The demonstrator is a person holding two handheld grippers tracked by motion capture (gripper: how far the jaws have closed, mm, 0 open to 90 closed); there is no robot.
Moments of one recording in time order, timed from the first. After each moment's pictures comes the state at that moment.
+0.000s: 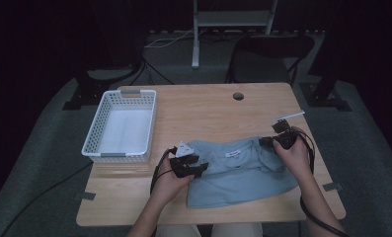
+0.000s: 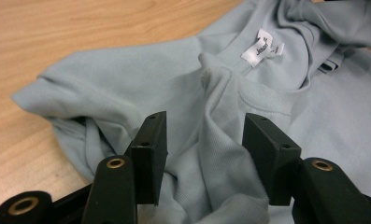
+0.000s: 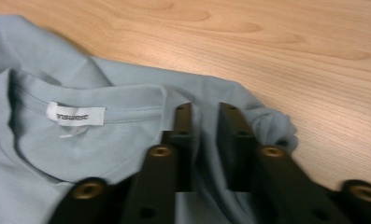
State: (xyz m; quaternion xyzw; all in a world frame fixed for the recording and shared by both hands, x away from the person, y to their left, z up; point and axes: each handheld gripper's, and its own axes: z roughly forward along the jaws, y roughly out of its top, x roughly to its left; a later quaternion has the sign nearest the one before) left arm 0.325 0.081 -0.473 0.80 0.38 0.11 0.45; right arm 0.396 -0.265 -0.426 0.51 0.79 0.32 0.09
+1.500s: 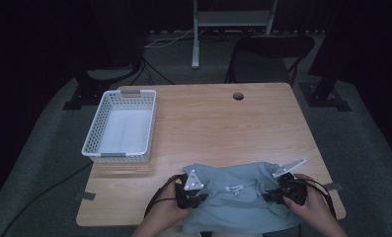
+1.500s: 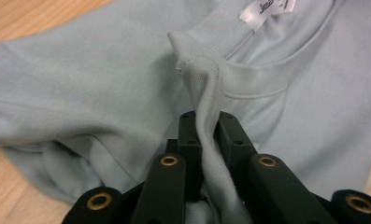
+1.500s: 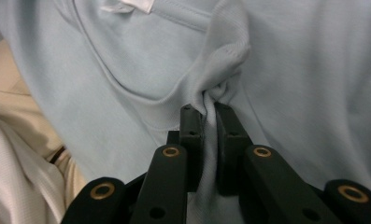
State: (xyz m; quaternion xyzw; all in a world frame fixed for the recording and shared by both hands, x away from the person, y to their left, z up) left arm 0.255 0.076 -0.480 0.89 0.27 0.07 0.37; right arm 0.264 -0.262 -0.460 0.38 0.88 0.27 -0.02
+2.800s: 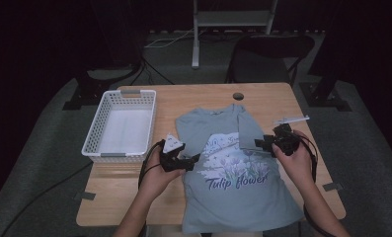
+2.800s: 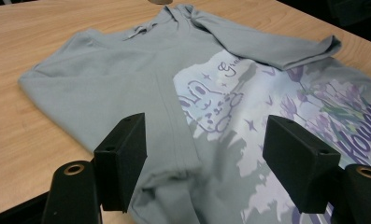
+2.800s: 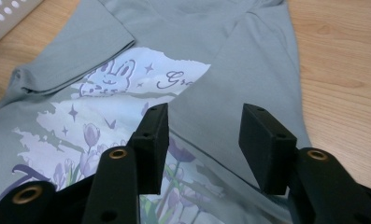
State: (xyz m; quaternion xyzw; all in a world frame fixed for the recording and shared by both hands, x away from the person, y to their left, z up) left arm 0.325 0.111 -0.447 0.78 0.38 0.18 0.47; right arm 0.368 -0.253 -0.410 0.49 0.78 0.37 0.13
